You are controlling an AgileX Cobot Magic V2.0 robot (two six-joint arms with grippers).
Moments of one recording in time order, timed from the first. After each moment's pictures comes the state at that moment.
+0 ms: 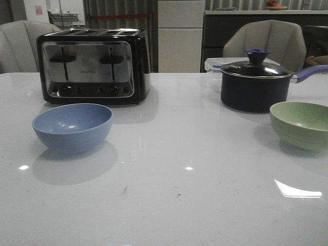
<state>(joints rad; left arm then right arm) -0.02 0.16 -0.51 -0.02 0.38 0.00 0.00 0.18 -0.50 0.01 0.37 -0.01</state>
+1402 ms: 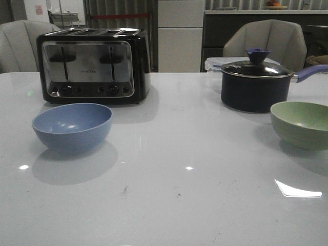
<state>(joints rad) -0.02 0.63 -0.63 -0.02 0.67 0.00 -0.15 1.23 -0.84 0.05 0.67 0.01</state>
